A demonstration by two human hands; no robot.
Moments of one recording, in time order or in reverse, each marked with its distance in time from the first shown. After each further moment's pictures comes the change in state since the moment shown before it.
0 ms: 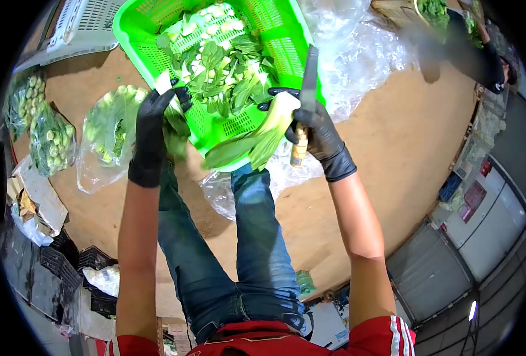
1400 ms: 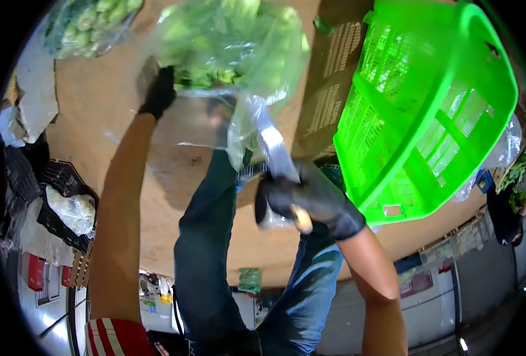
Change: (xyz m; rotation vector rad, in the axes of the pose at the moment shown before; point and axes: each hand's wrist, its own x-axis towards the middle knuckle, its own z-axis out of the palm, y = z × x) left_hand 0.020 -0.192 -0.688 1.767 0.327 0.126; right_hand 0.231 0.291 0.309 -0.297 -0.437 0.725
